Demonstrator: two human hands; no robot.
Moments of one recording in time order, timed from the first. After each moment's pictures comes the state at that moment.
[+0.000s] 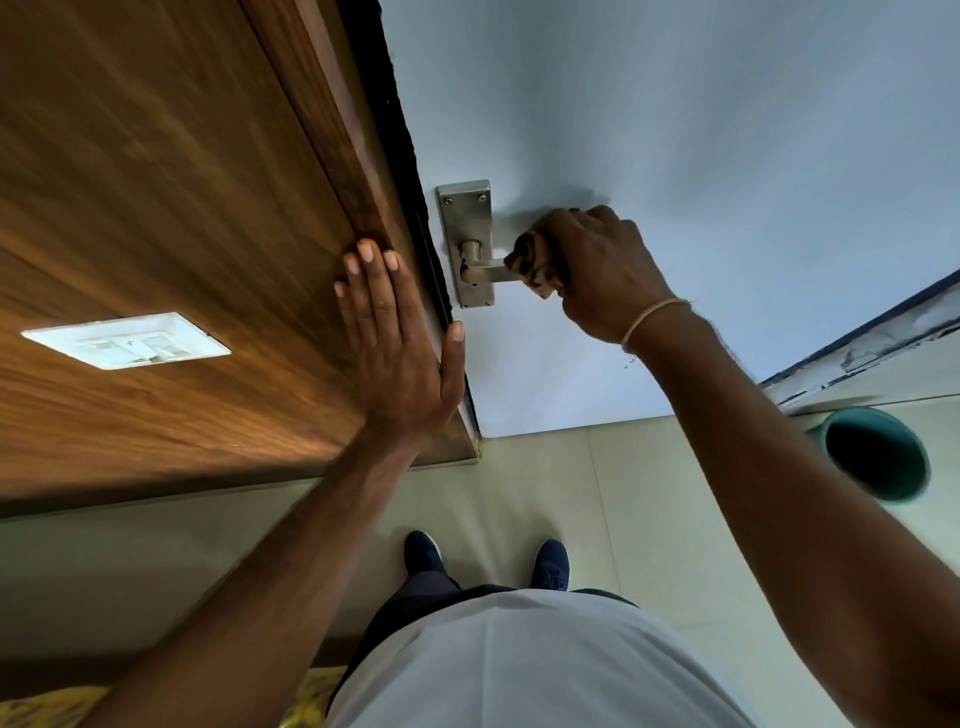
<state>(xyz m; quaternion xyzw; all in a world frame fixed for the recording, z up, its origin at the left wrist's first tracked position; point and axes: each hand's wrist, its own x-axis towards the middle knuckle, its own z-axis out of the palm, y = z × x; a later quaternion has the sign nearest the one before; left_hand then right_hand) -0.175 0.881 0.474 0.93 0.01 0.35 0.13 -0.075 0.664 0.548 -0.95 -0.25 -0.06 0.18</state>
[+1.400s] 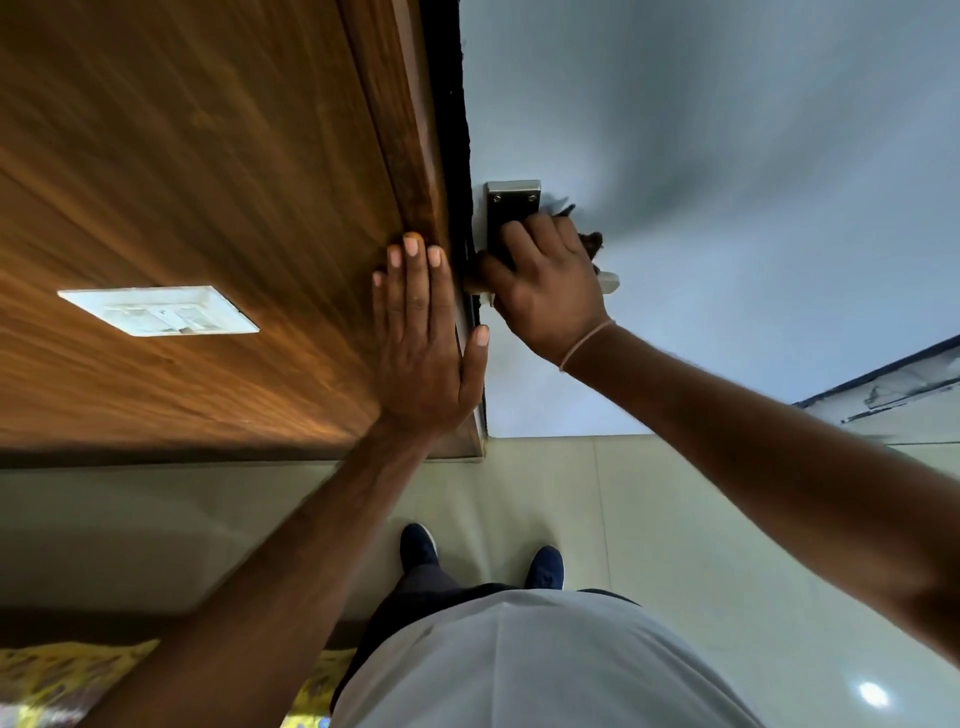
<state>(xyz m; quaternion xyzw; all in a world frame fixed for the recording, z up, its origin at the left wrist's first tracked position) -0.176 0.893 0.469 0.92 0.01 0.37 0.11 -0.068 0.746 0.500 -0.82 -0.39 -0.39 0.11</state>
